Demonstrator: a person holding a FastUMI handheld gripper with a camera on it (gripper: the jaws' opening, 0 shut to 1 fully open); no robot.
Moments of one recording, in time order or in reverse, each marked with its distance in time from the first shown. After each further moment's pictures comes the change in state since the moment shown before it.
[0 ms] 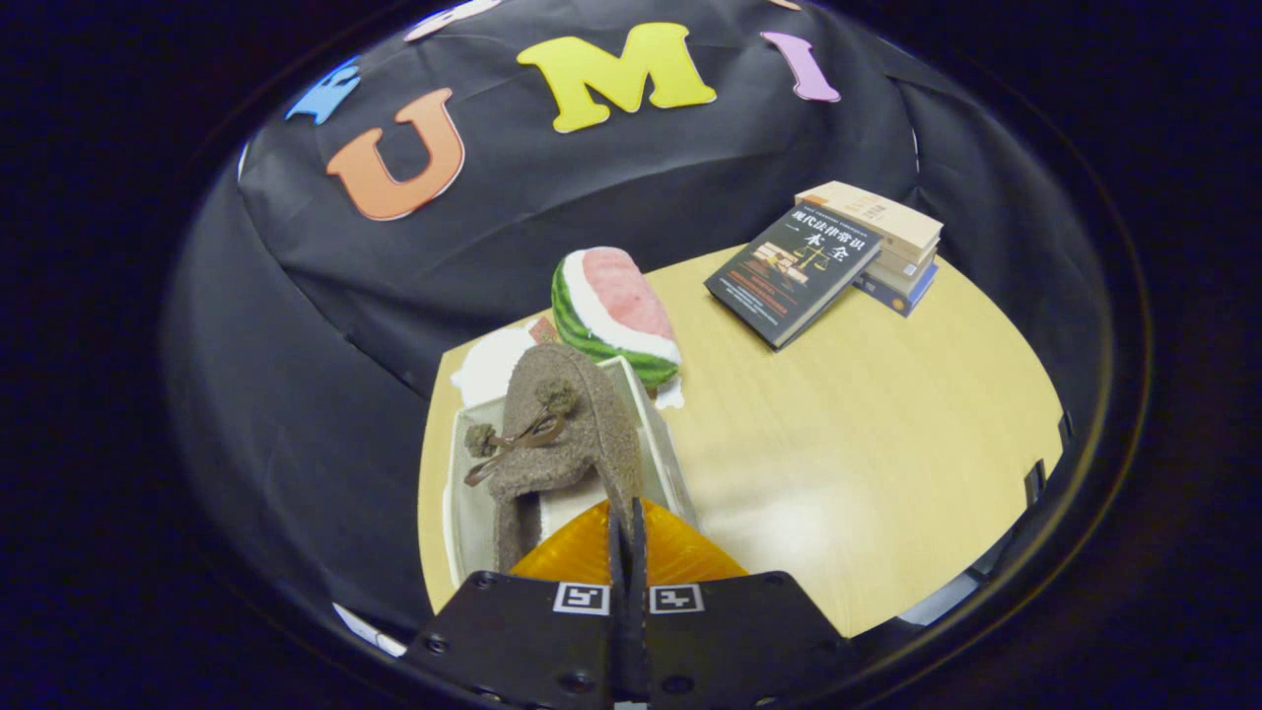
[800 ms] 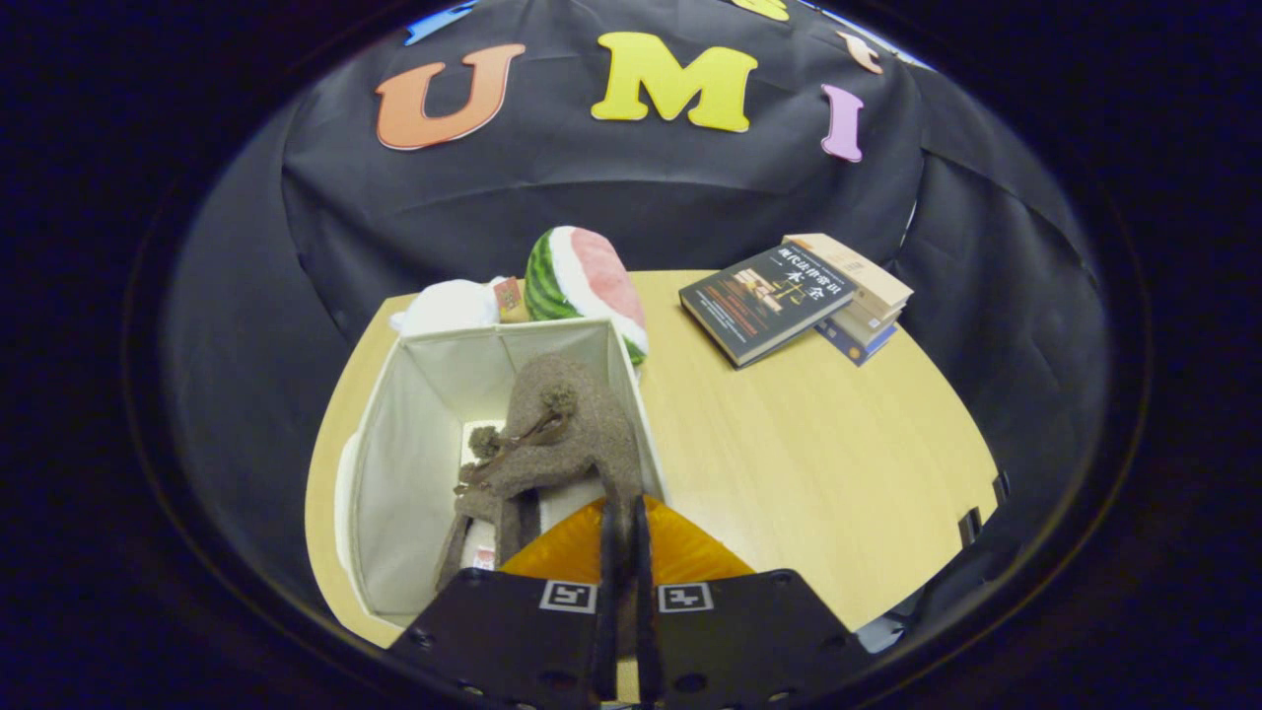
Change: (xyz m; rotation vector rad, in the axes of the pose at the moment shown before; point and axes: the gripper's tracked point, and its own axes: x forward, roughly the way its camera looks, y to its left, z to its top) arm 0.031 -0.011 -0.030 -0.200 -0.103 -0.235
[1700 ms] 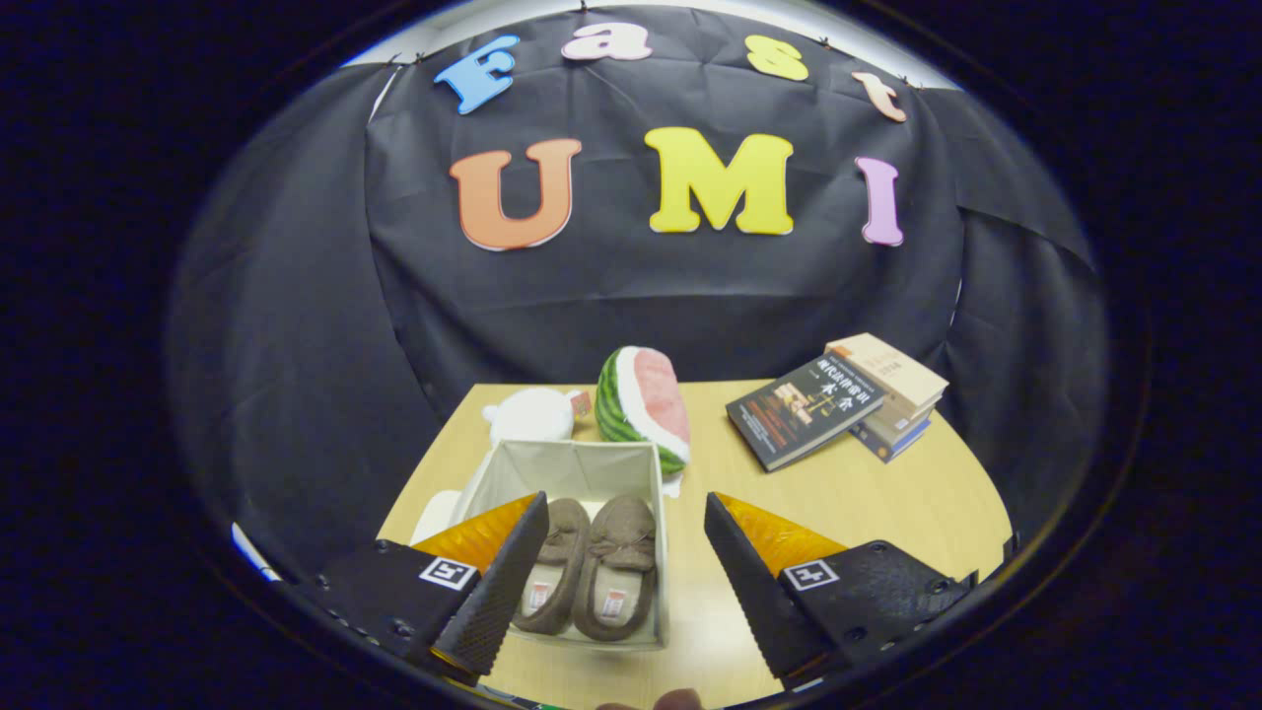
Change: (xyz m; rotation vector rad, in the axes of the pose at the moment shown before) arm -0.094 -0.021 0.082 -0.050 -0.325 0.245
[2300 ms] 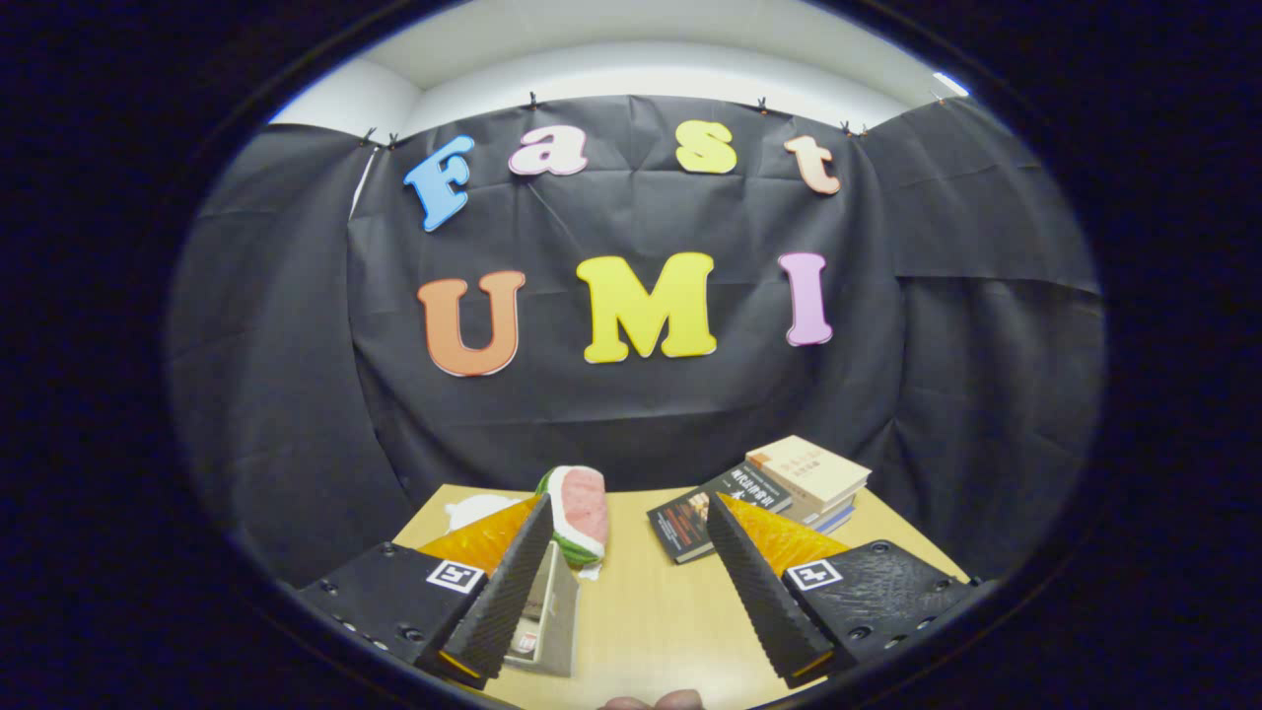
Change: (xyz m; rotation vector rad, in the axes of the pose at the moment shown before) arm -0.104 -0.128 0.093 0.034 -0.333 -0.047
